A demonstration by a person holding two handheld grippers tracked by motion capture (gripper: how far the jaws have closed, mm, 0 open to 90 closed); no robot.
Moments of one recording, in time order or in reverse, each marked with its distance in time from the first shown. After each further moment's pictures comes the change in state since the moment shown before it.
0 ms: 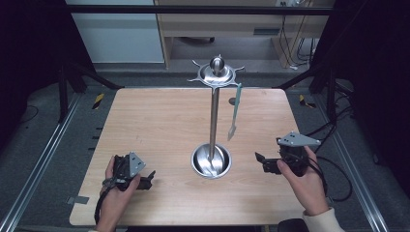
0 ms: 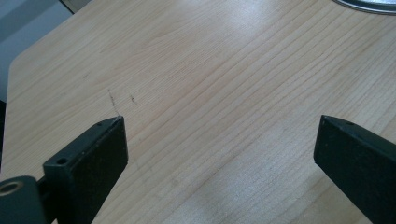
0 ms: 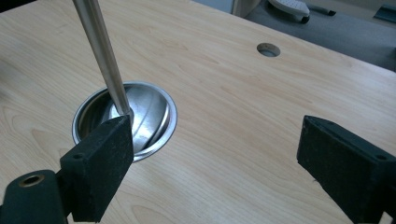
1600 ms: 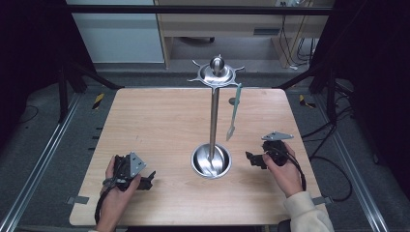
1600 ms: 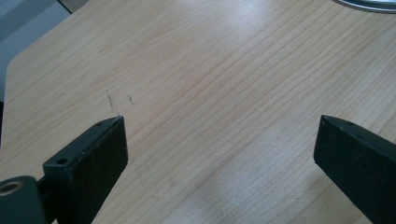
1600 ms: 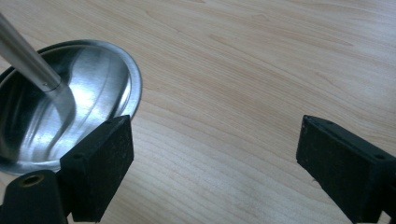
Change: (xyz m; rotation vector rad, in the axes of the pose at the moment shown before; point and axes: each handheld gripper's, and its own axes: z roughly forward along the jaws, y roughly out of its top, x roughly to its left) left arm 0.000 0.000 0.001 0.005 -0.006 0.009; right arm -0.022 -0.035 0.094 0.132 -0.017 0.098
